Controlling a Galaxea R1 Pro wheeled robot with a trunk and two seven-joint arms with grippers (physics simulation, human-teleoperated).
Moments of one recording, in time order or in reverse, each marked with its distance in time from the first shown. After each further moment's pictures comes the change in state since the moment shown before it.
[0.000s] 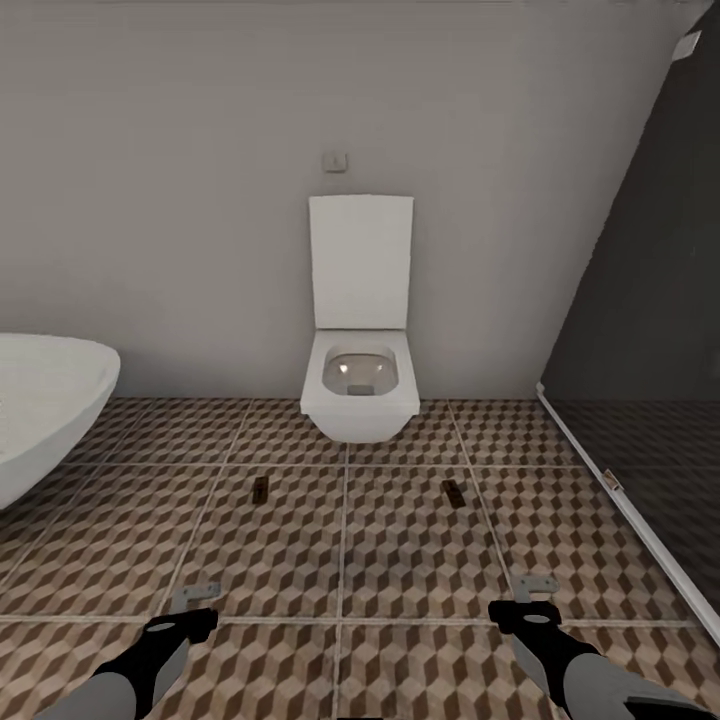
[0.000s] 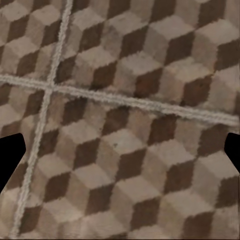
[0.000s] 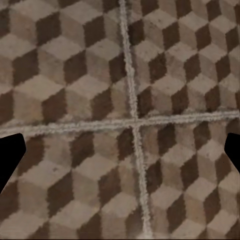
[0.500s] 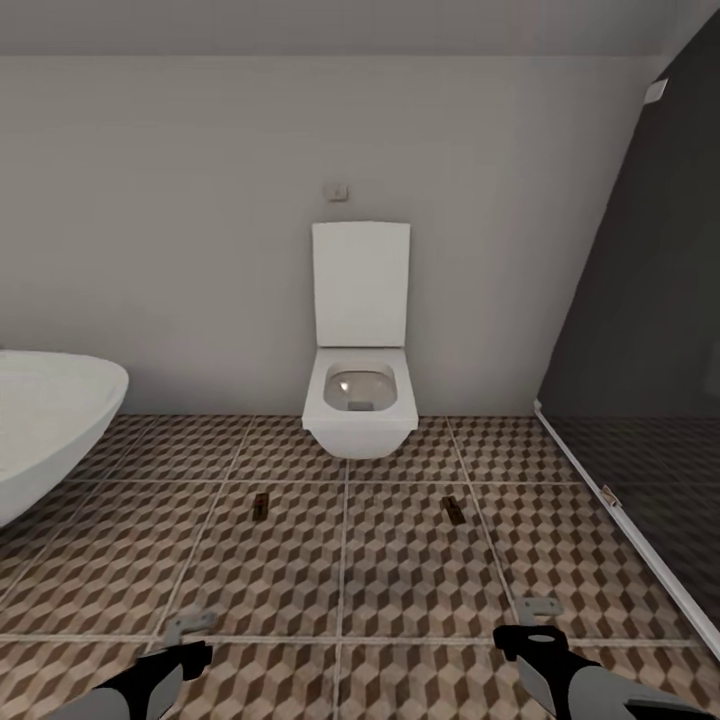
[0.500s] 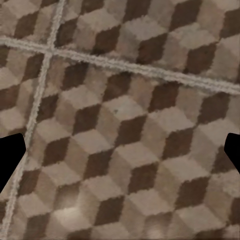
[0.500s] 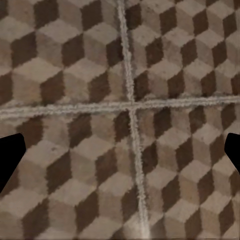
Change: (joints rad) left arm 0.001 0.013 0.001 0.128 0.046 -0.001 -0.002; right arm 0.006 -0.006 0.000 0.087 -0.001 -0.001 0.003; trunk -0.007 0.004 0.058
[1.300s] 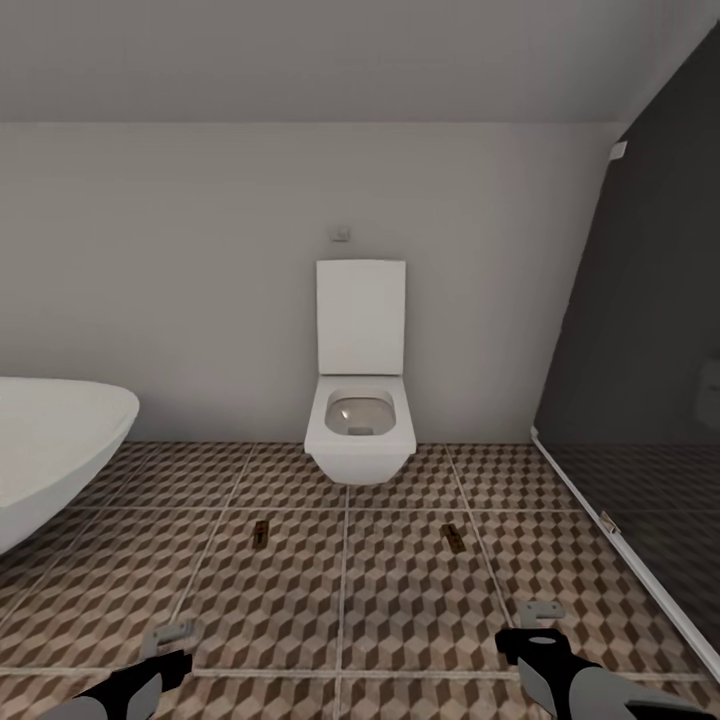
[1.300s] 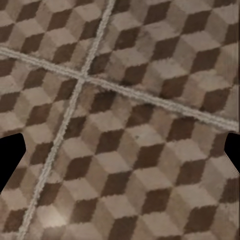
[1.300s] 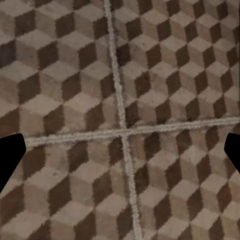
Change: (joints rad) left arm 0.008 0.050 0.002 0.031 0.073 -0.030 0.000; right arm -0.001 -0.002 0.000 0.011 -0.002 0.004 -0.006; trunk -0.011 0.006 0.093
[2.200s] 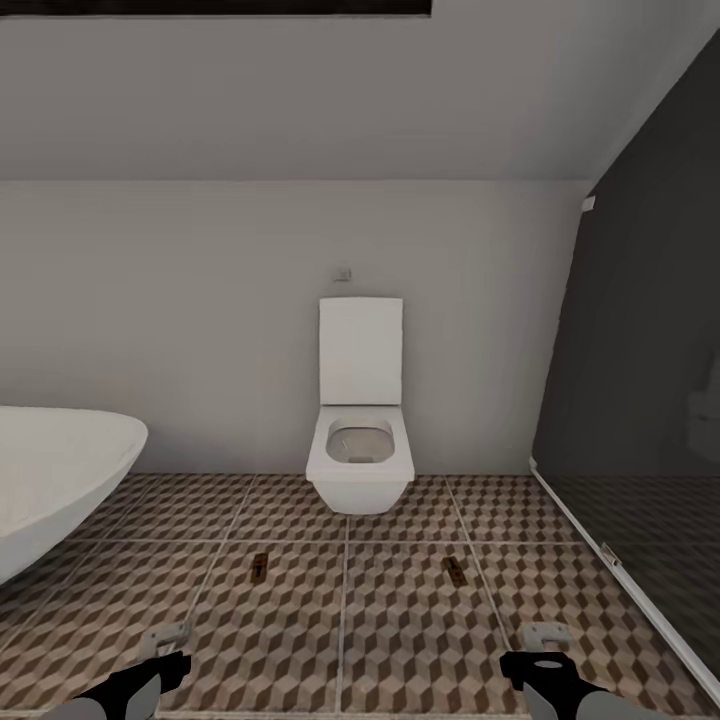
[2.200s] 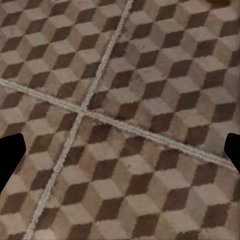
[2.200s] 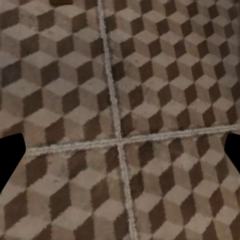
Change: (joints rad) left arm 0.002 0.002 0.000 0.002 0.004 -0.002 0.000; right arm 0.049 -0.001 0.000 0.001 -0.001 -0.007 0.000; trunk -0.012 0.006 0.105
